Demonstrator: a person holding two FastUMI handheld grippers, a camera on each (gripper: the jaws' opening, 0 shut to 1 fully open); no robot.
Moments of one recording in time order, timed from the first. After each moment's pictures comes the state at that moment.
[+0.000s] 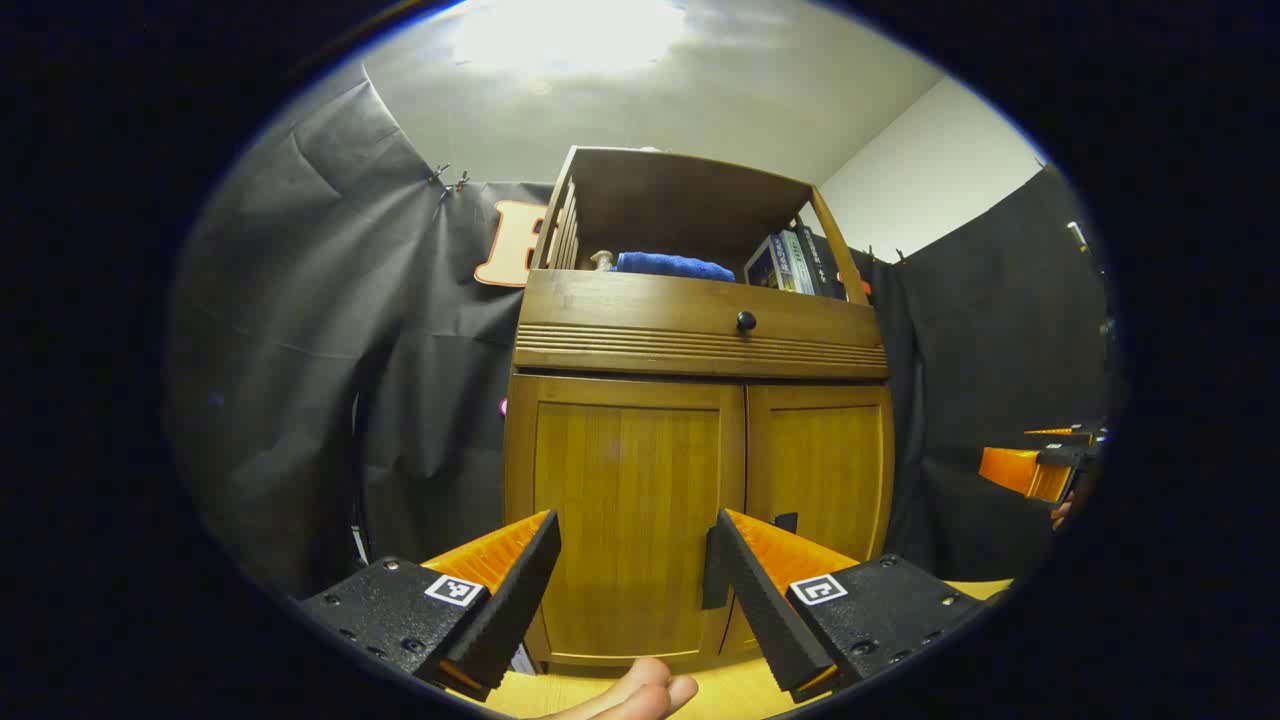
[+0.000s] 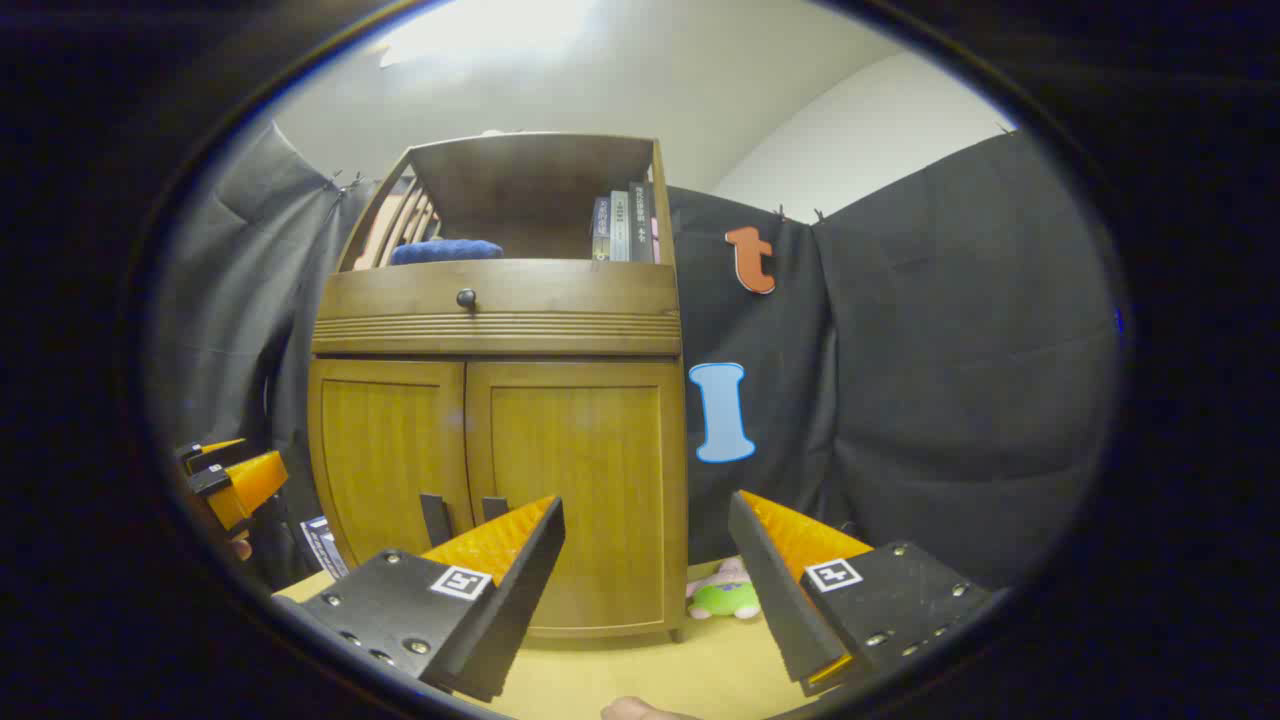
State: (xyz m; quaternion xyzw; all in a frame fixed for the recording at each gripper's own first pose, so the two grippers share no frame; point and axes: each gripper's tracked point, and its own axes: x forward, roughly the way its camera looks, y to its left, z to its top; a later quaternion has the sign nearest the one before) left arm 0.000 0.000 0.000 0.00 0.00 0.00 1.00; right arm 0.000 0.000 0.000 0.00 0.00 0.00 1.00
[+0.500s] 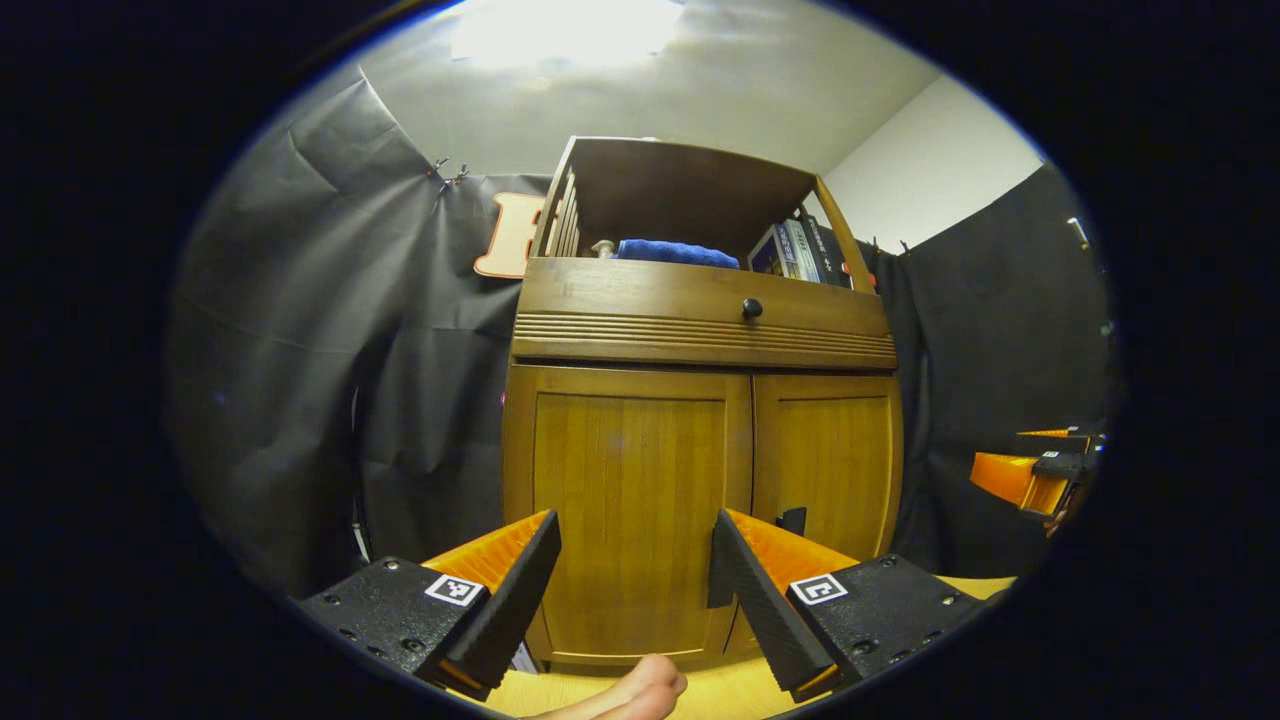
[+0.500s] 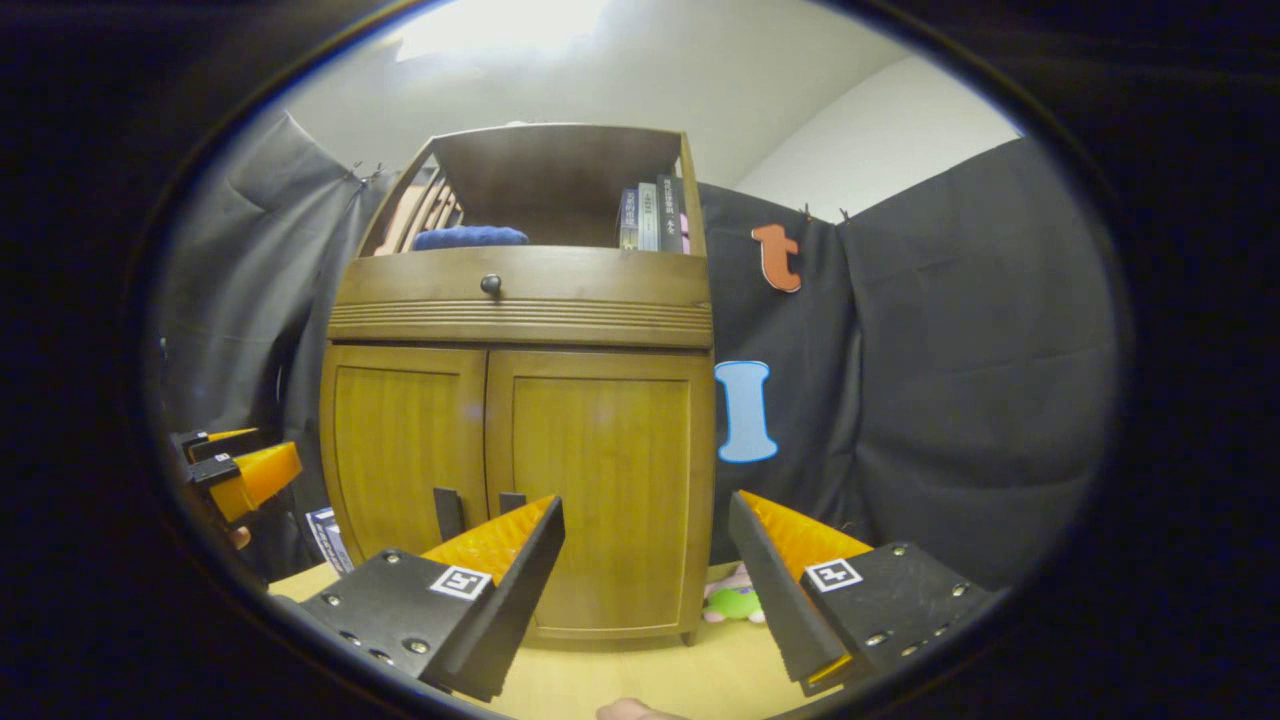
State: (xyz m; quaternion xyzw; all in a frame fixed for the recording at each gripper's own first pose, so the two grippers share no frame) left arm 0.011 0.005 -0.003 0.00 0.00 0.00 1.00; right arm 0.019 0.024 -0.008 -0.01 0.00 0.03 1.00
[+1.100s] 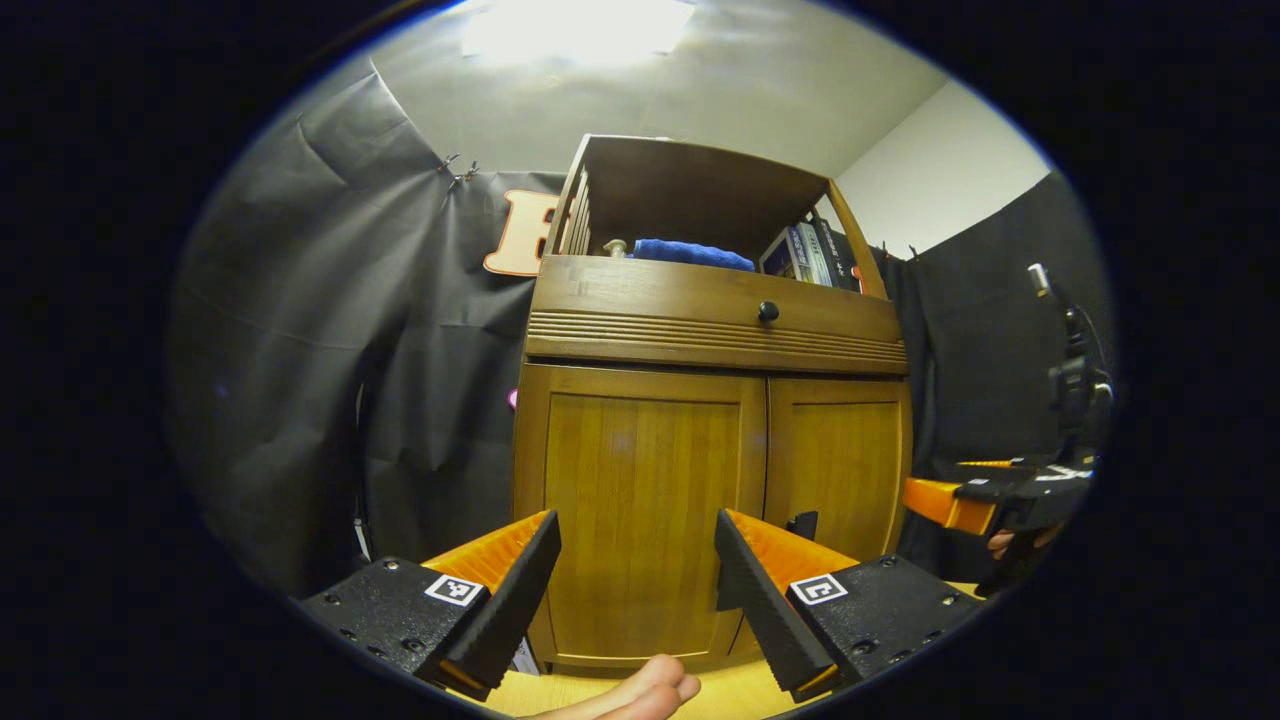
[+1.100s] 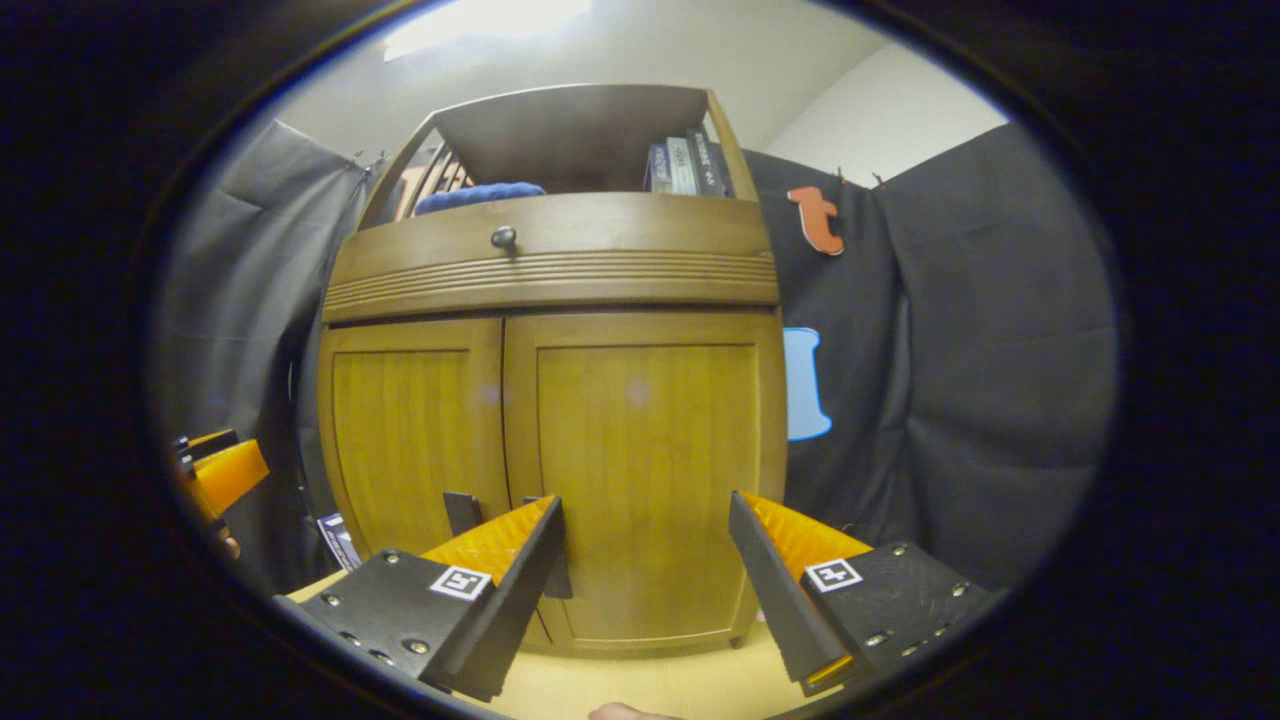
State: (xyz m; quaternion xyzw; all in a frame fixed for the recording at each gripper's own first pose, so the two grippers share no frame) left arm 0.013 0.014 0.000 -0.01 0.00 0.01 1.00; right arm 0.089 0.085 -0.046 0.01 0.06 0.08 1.00
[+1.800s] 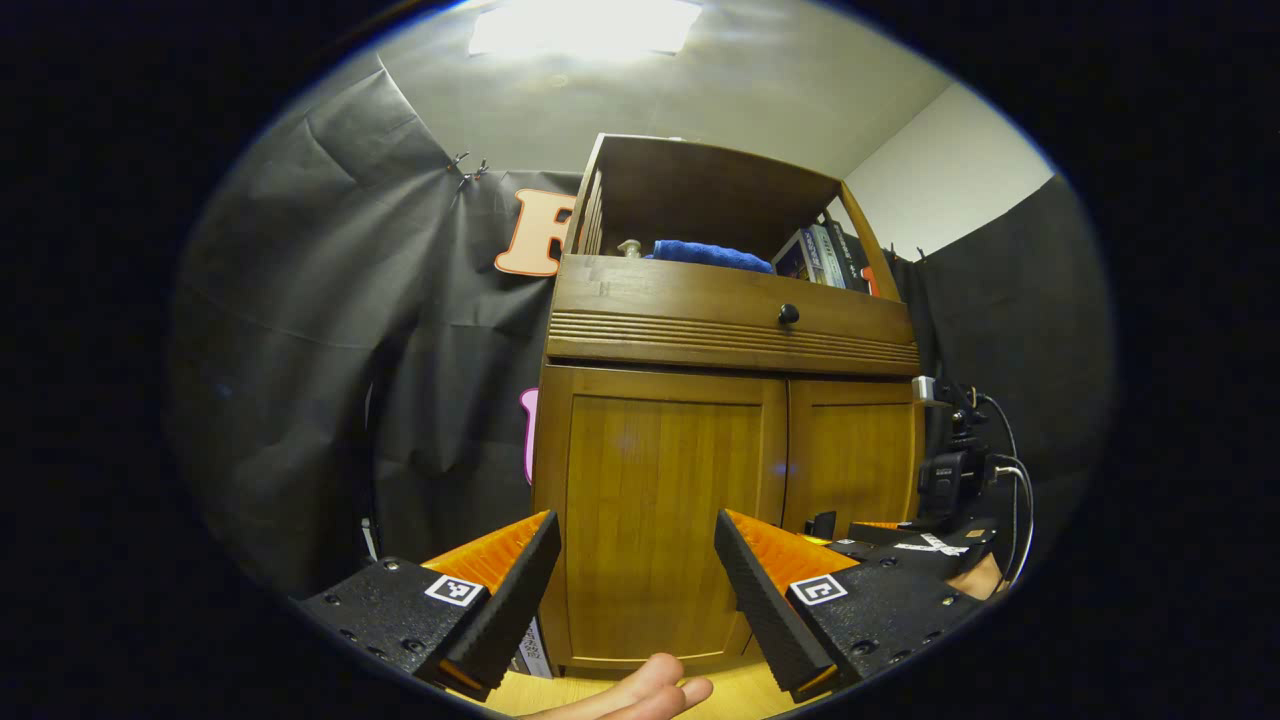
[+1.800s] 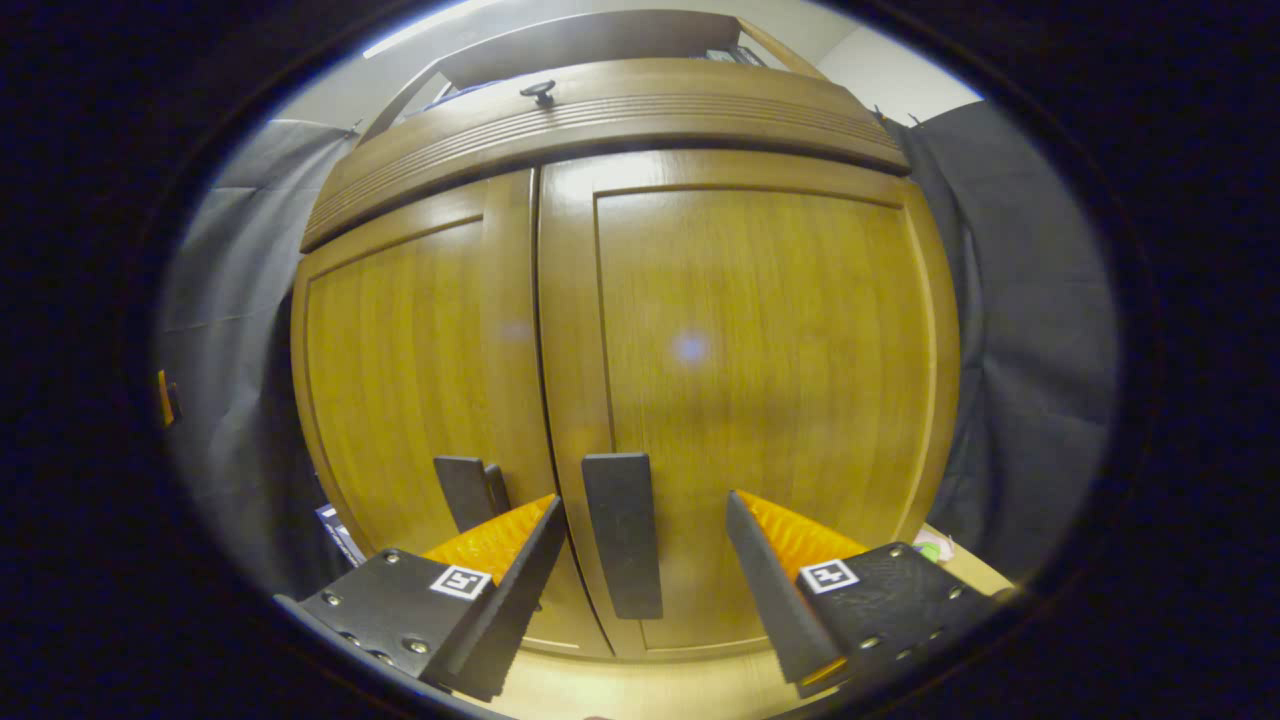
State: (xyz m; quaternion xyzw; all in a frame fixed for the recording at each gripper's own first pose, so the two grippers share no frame) left arm 0.016 0.037 -0.005 -0.01 0.01 0.02 1.00; right arm 0.165 0.176 -0.142 0.03 0.13 0.13 0.98
